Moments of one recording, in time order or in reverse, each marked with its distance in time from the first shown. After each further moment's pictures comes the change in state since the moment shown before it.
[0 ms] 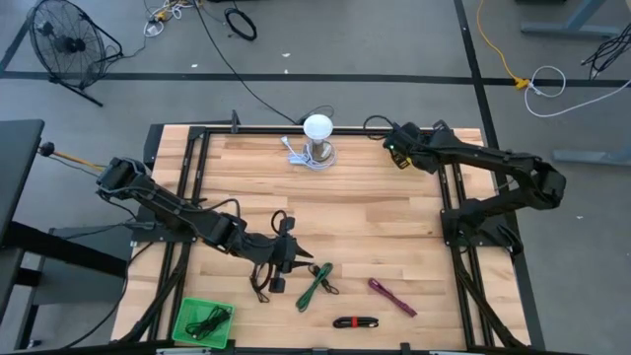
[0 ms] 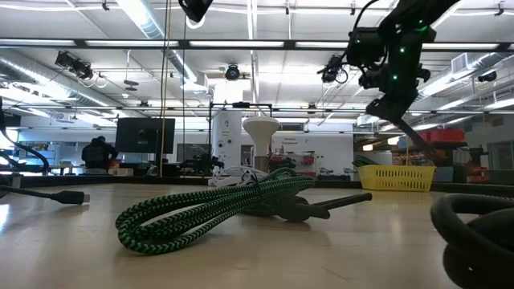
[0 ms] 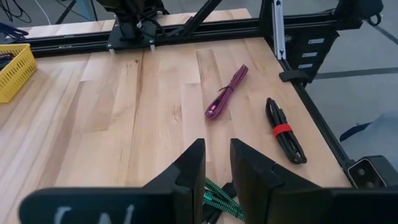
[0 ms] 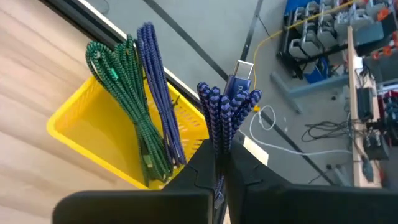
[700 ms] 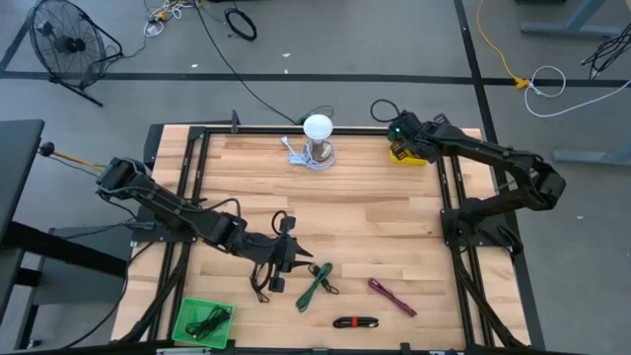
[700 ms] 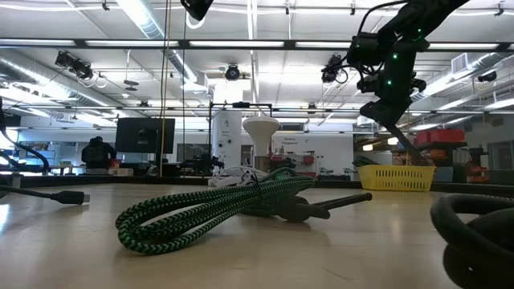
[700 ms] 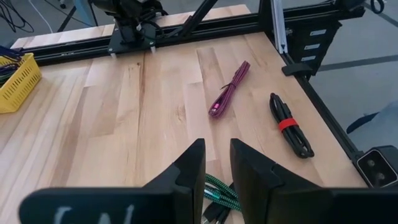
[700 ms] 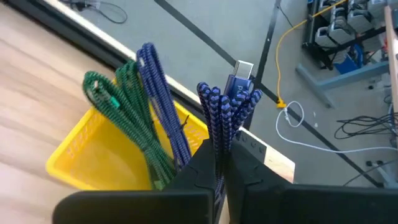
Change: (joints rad) left arm 0.003 0.000 0.000 -0.005 0.000 0.058; right arm -0.146 0.011 0.000 0.163 -0.141 -0.111
